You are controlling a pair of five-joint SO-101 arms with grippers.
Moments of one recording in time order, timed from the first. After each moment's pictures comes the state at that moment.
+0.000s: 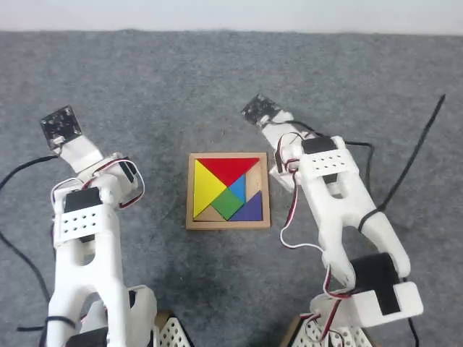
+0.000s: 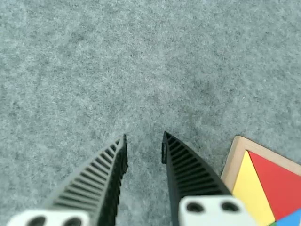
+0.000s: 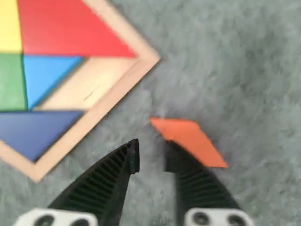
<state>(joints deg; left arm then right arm) -21.3 -32.6 56.8 43.2 21.2 -17.2 -2.2 26.4 54.8 35.5</state>
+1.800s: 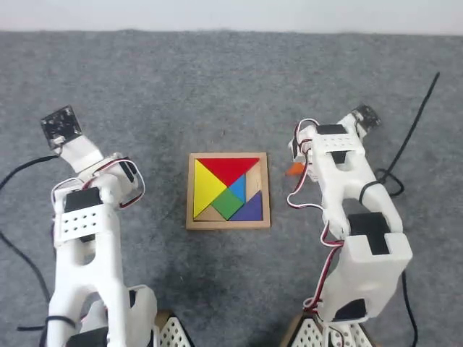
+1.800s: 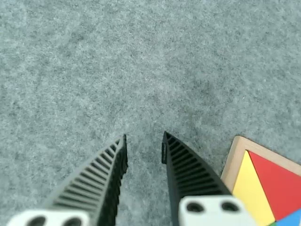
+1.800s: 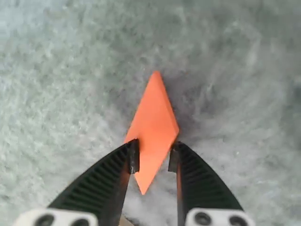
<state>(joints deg) -21.3 -32.6 56.8 43.2 21.2 -9.1 17.0 14.6 50.9 -55.7</state>
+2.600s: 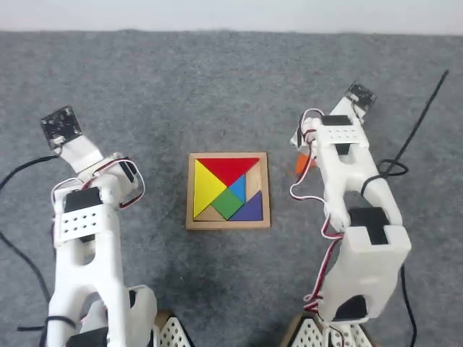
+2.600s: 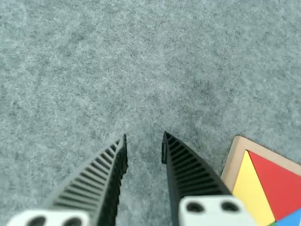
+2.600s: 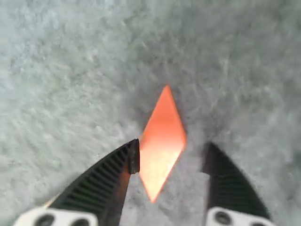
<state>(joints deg) -21.3 -32.6 56.8 43.2 21.2 -7.7 21.6 6.2 52.7 -42.9</state>
